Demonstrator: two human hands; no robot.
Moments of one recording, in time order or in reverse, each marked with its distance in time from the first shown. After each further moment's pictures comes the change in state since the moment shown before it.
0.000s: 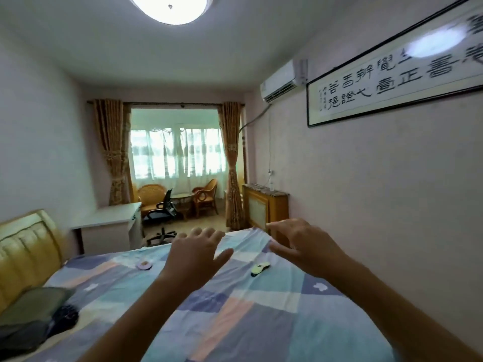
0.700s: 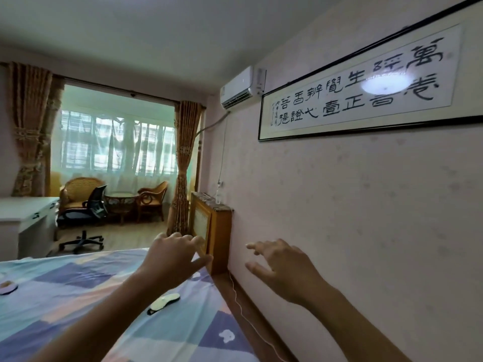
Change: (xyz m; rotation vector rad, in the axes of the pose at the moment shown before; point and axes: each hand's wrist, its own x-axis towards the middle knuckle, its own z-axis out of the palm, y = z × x) left_hand 0.346 0.291 0.127 -0.093 0.029 0.043; right_hand 0.046 0.413 -0.054 -0.112 -0.074 0.102
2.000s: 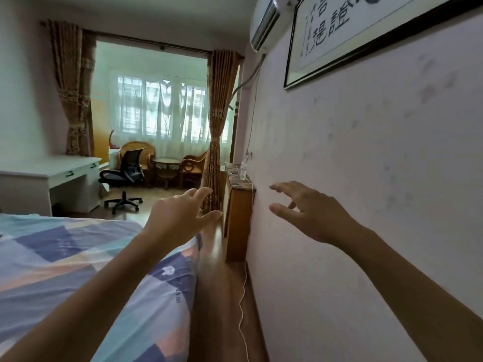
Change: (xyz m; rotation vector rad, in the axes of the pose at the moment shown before) left_hand 0.566 0.223 0.328 0.060 0.038 -0.376; right_hand 0.418 0.652 0.152 0.151 -0.014 -0.277
